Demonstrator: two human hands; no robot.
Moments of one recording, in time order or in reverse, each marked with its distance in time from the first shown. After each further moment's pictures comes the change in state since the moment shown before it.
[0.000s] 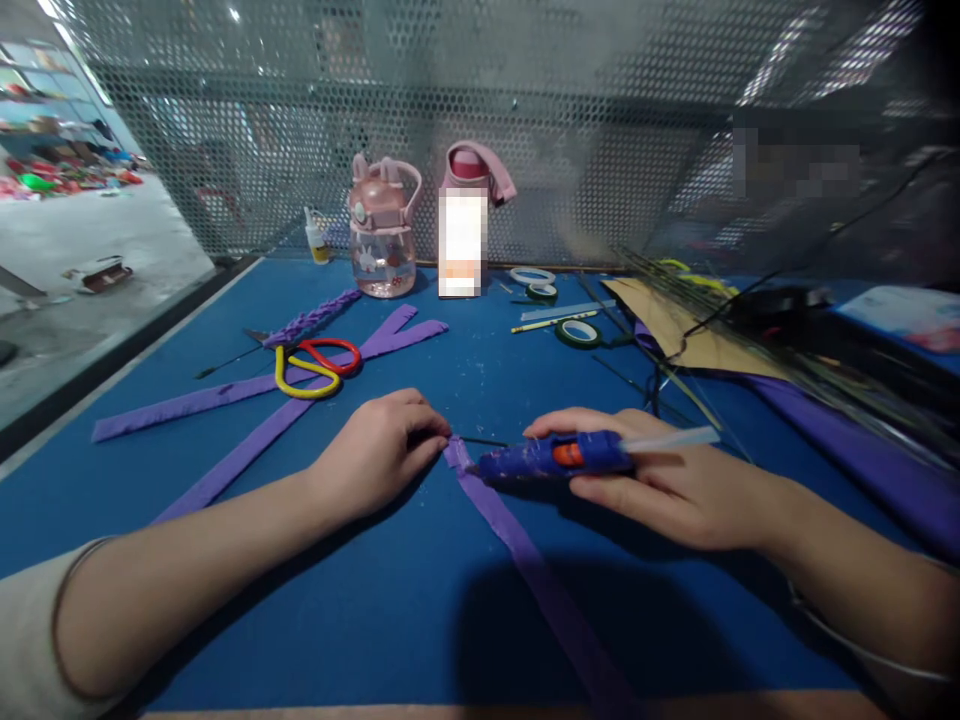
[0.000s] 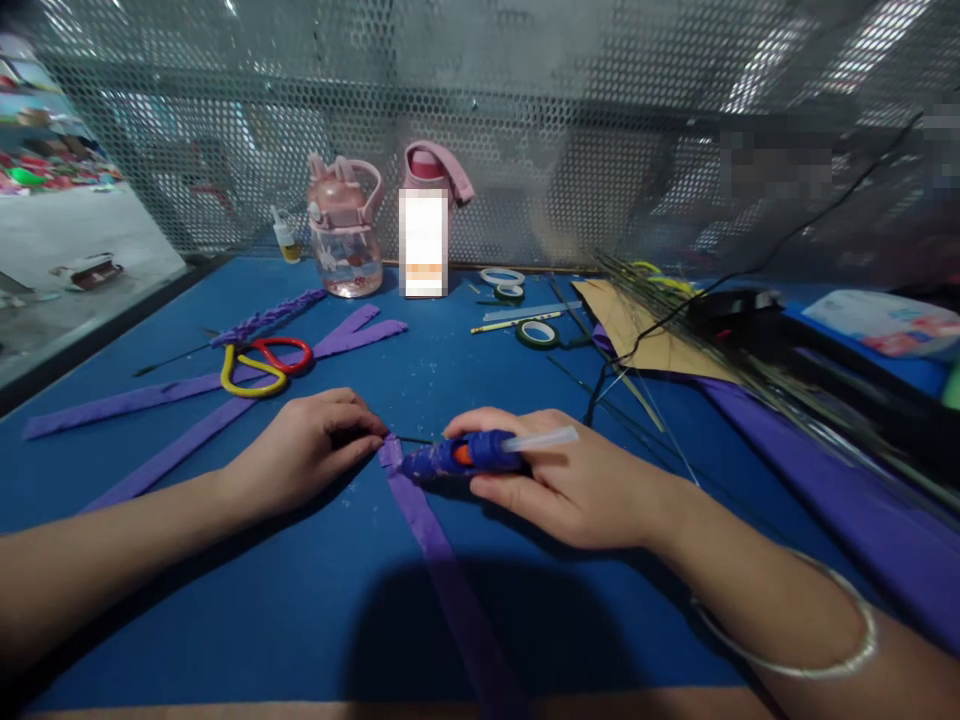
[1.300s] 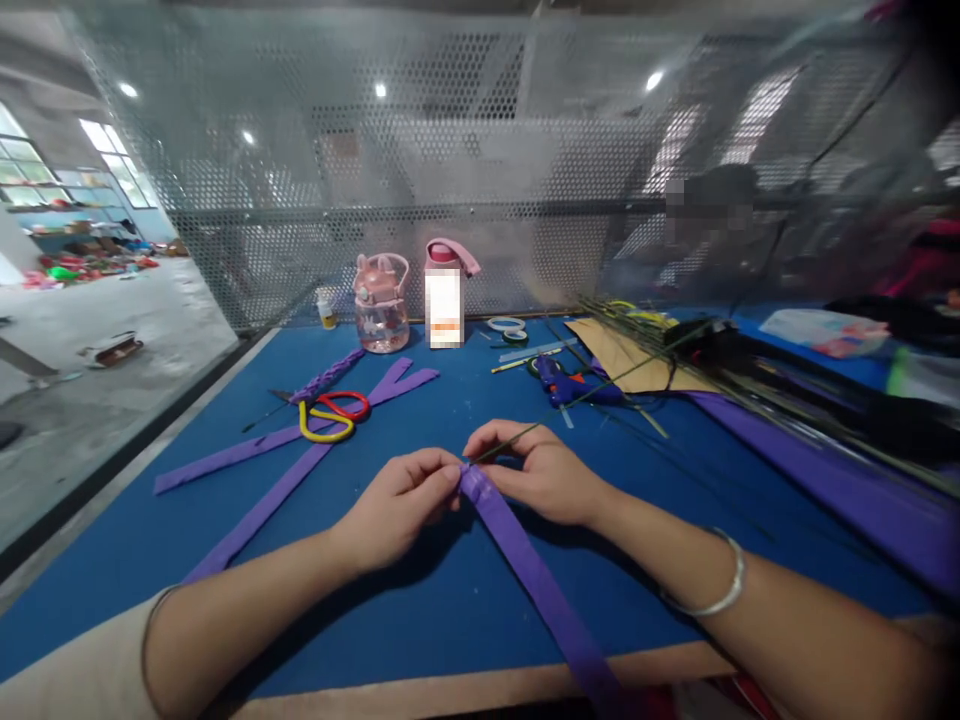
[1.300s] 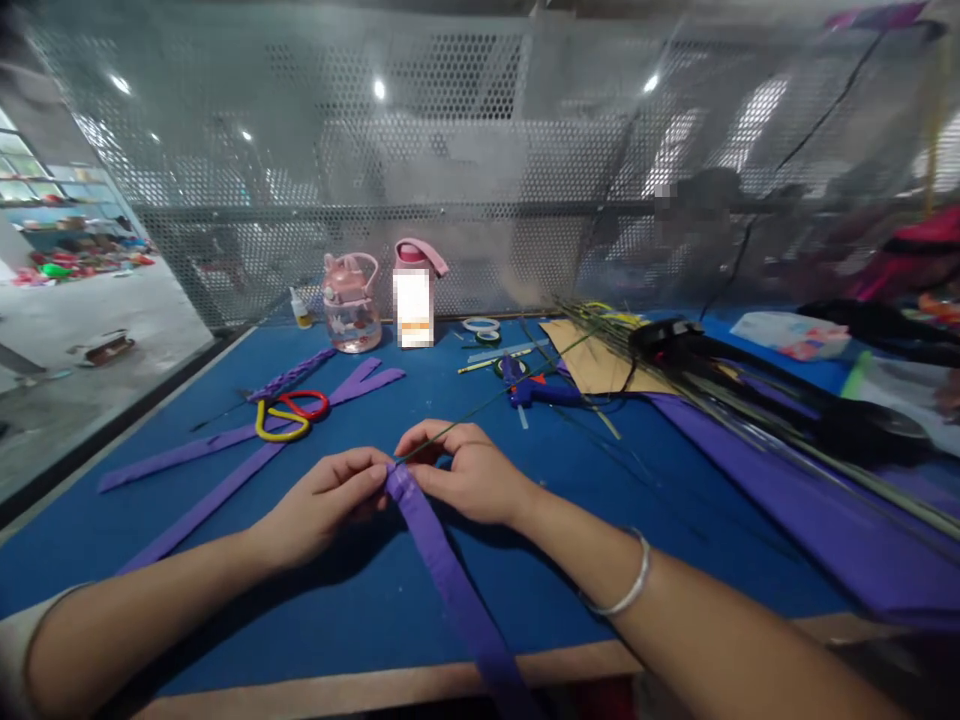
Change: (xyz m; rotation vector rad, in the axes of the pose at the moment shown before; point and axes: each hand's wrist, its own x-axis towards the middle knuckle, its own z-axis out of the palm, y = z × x) left_hand -0.017 0.032 0.004 -0.911 -0.129 -0.239; right_hand 0.045 -0.025 0.047 0.641 0.293 0.207
